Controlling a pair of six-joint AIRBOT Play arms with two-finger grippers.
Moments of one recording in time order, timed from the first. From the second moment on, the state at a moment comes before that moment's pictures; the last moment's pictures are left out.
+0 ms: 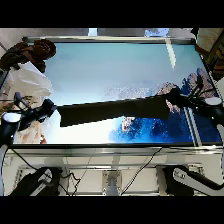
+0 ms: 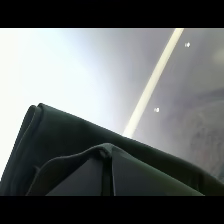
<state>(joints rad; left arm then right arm) 0.28 -0.97 0.57 0.73 -0.66 -1.45 -0.32 -1.20 0.82 -0.58 0.81 1.14</state>
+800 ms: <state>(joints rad) 0.12 -1.28 0.72 0.74 -0.50 -1.46 -0.23 -1.49 0.93 -0.81 0.68 1.21</state>
